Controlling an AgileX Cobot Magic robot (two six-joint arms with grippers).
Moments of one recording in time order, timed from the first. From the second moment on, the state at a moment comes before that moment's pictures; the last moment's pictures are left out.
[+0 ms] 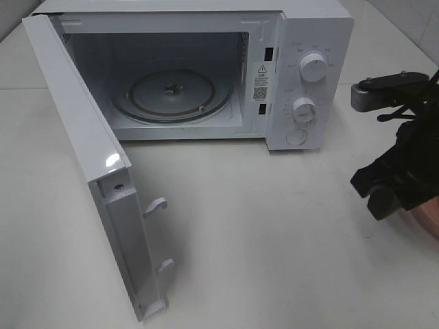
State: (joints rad) left arm 0.01 0.00 -0.50 0.00 1.04 0.03; right arm 0.31 1.39 -0.82 0.01 0.84 -0.02
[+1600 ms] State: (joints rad) left arm 0.01 0.00 -0.50 0.00 1.04 0.03; right arm 0.05 1.83 -0.96 -0.17 0.69 -0.01
